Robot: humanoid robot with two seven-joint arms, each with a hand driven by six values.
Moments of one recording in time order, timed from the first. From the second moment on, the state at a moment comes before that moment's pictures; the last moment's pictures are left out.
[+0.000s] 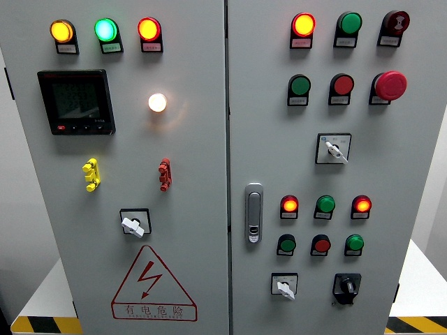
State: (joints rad) left arm 0.04 -0.09 0.04 -0.09 -0.07 -0.02 -0.15; right arm -0.07 0.12 0.07 -0.08 -0.02 0.24 0.24
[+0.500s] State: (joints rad) left arm 0.04 -0.09 0.04 -0.09 -0.07 -0.02 -0.15; right arm -0.10 0.12 0.35 -0.04 -0.32 0.24 0.20
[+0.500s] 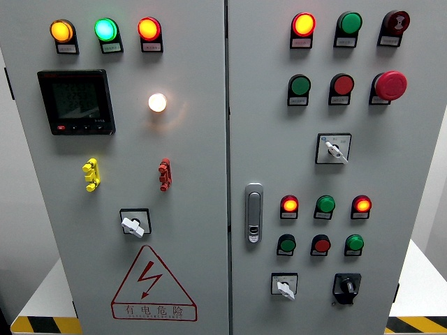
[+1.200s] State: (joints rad) left arm 0.04 -0.09 0.04 -0.09 -0.07 -0.02 -0.15; right arm -0.15 0.12 0.79 0.02 -0.77 0.21 0.08
